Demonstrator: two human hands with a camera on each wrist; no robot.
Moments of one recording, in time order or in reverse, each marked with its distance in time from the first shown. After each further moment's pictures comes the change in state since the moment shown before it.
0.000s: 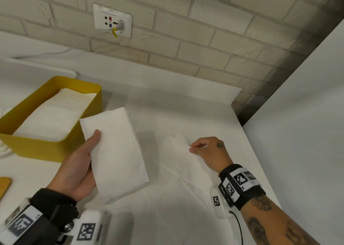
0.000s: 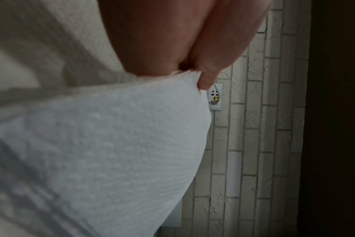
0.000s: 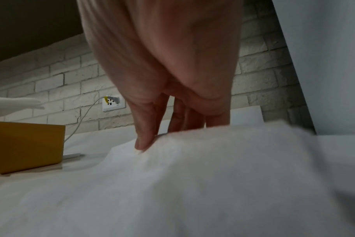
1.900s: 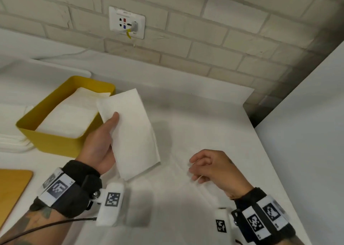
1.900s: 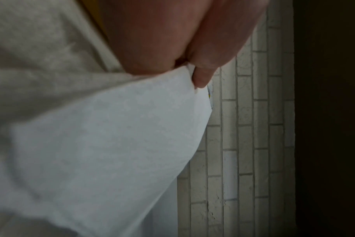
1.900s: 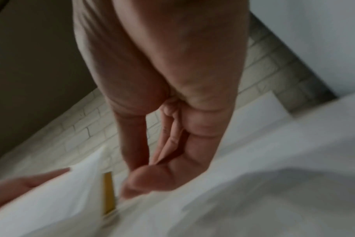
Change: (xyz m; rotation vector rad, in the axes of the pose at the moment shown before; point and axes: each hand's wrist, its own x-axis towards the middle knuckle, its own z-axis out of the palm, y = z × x) left_hand 0.029 0.016 0.015 -0.003 -0.037 0.106; right_hand -0.065 -0.041 0.008 0.392 -0.245 0.126
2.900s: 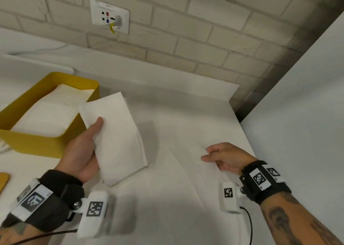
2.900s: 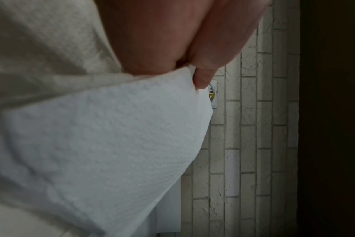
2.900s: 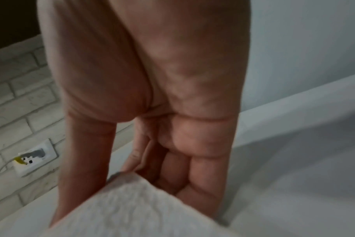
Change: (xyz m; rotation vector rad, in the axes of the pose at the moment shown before) left_hand -0.014 -0.008 -0.004 0.037 0.057 -0.050; right_hand 0.038 0.034 -0.085 -0.022 -0.053 0.290
